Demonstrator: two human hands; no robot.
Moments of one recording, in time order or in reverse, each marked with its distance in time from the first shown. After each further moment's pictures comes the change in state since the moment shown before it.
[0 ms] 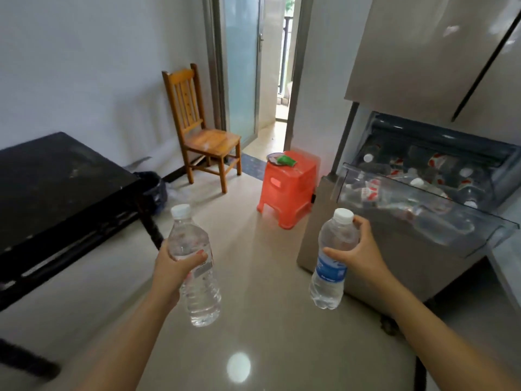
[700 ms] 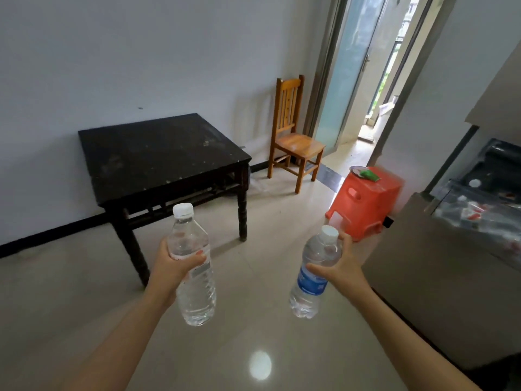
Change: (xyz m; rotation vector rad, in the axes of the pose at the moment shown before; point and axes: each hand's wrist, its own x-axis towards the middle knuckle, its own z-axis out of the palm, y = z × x) left_hand -0.188 -0.006 -0.255 0.013 0.301 0.022; right_hand -0.175 -0.059 0.196 -0.074 -0.372 -0.106
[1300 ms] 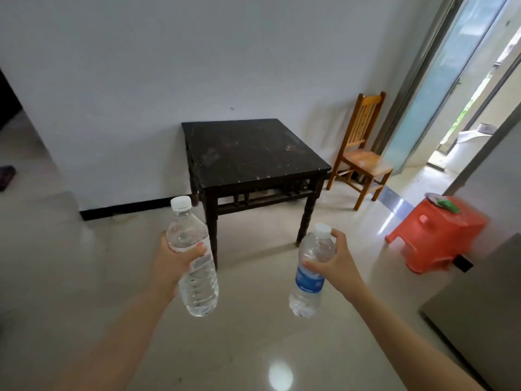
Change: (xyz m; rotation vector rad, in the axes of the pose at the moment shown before) left_hand -0.055 0.013 -0.248 -0.074 0.233 0.094; right_hand -0.046 -0.109 0.220 -0.064 -0.241 -0.081
